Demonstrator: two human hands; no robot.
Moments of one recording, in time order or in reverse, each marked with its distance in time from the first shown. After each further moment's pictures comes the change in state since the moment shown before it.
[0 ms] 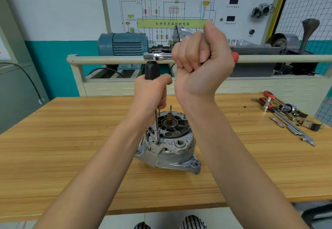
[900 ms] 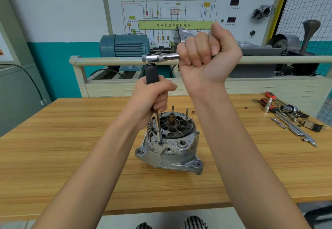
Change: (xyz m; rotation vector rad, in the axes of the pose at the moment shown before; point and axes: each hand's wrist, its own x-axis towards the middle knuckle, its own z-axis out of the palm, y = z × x) left_hand -0.005 0.005 -0.018 -0.018 -0.266 -0.009; right_hand 0.017 -0.008 -0.012 0.203 0.079 0.255
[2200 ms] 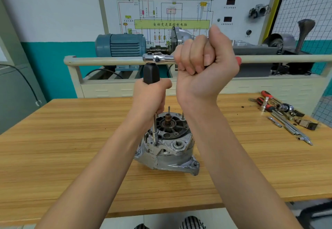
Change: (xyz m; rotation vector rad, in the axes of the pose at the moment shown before) left_hand 0.007 -0.008 0.017 0.083 0.245 0.001; right_hand -0.017 0.011 0.003 -0.158 -0.090 -0.253
